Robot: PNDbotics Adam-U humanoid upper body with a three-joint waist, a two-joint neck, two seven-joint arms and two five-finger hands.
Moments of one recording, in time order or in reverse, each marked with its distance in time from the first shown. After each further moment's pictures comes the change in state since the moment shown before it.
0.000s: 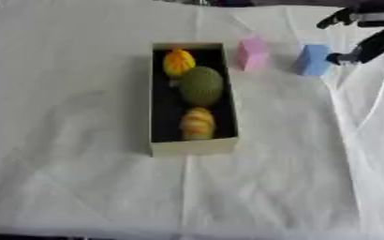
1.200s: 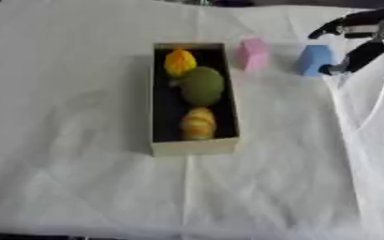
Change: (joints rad) left arm -0.001 -0.017 -0.003 0.001 0.004 0.002 -0.007; right arm -0.010 0.052 -0.008 0.105 0.118 -0.041 -0.041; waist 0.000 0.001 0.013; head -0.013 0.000
